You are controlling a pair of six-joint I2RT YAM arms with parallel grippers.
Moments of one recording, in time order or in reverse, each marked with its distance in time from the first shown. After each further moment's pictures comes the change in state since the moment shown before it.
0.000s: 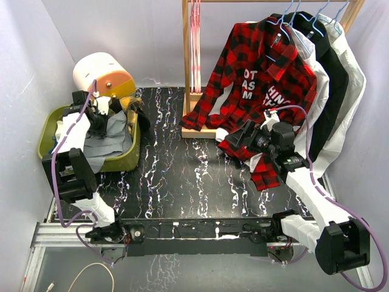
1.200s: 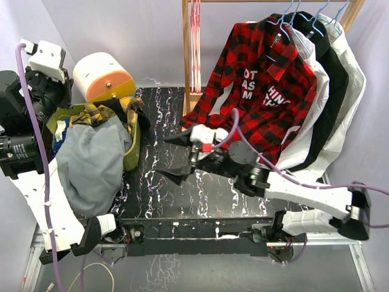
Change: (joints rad) left arm 0.010 -0.466 0.738 -0.220 0.193 -0.056; right arm 0.920 0.113 0.295 0.407 0.196 -0.650
